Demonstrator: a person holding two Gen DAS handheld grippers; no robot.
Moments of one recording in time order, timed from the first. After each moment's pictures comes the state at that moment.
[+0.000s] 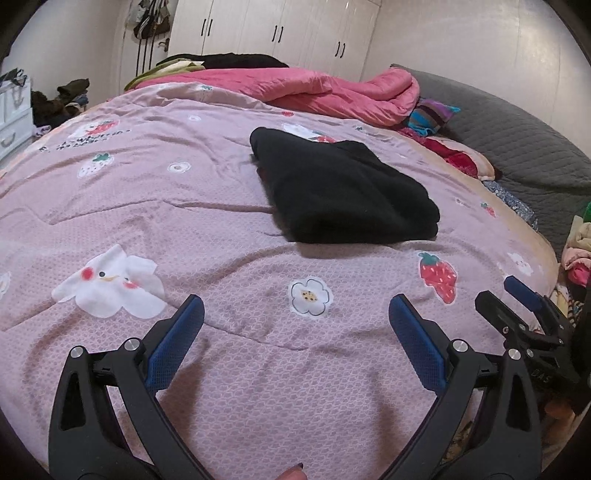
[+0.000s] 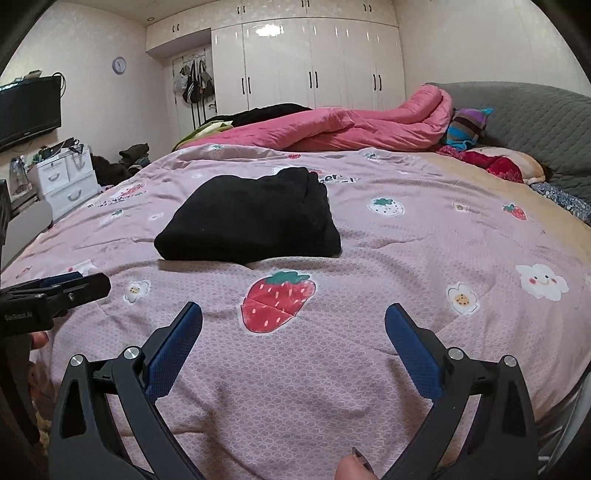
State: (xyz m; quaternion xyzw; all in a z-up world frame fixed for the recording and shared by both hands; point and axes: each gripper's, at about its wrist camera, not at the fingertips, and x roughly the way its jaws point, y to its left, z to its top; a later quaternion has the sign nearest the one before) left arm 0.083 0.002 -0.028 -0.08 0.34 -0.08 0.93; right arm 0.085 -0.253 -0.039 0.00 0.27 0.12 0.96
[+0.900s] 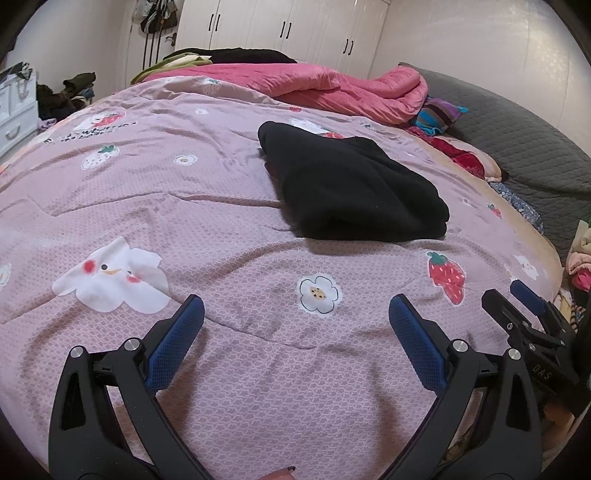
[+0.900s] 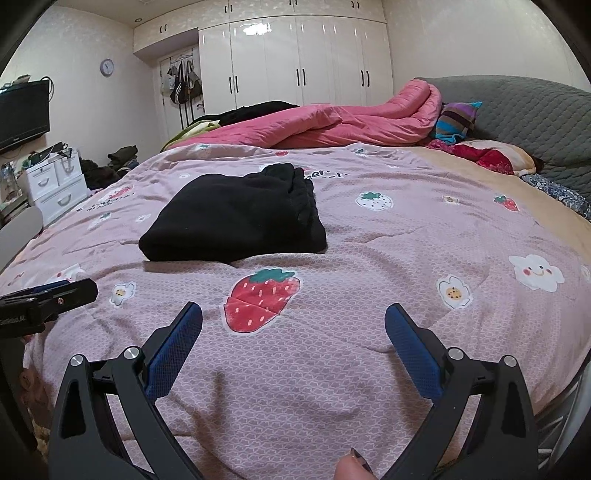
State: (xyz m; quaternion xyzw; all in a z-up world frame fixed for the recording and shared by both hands) left arm 0.085 0.003 -0.032 -0.08 0.35 -0.07 0.93; right arm 0.096 -0.258 -0.045 0.01 0.27 0.11 0.96
